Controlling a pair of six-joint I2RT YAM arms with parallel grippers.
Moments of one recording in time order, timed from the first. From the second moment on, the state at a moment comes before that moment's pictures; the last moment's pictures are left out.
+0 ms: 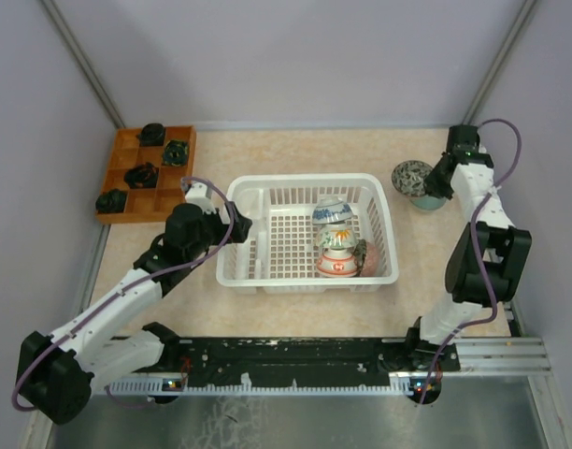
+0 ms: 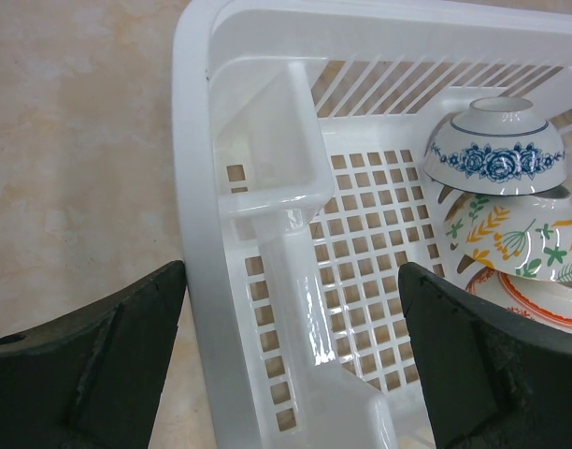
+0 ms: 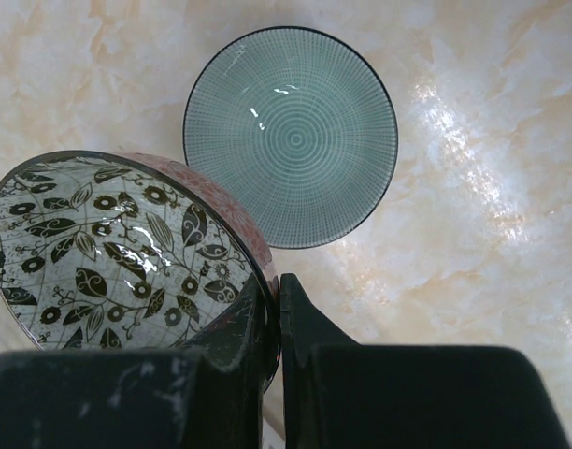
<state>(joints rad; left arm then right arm) -0.55 0.98 0.64 -0.04 -0.13 -0.45 -0.17 1.68 1.42 -0.74 0.08 0.50</state>
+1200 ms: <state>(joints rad) -0.55 0.90 0.63 -0.01 -0.11 -0.44 -0.33 1.75 1.33 -0.63 0.05 0.47</state>
